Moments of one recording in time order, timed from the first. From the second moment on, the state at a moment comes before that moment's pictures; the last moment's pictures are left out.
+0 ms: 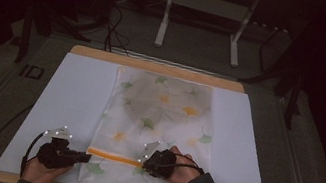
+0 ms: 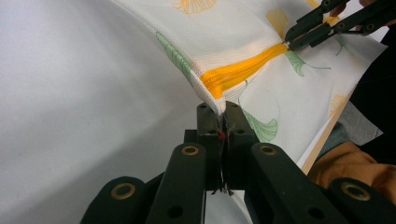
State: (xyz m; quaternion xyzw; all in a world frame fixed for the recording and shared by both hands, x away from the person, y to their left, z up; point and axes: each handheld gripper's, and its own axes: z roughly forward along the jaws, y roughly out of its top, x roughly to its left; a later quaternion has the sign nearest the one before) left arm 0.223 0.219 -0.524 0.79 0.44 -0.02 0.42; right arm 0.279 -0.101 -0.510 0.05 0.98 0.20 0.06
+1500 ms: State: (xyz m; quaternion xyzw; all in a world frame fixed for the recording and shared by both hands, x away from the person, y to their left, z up) left arm 0.223 0.222 -0.523 0.79 0.45 -0.02 0.42; right arm 0.280 -0.154 -0.511 0.09 0.97 0.20 0.07
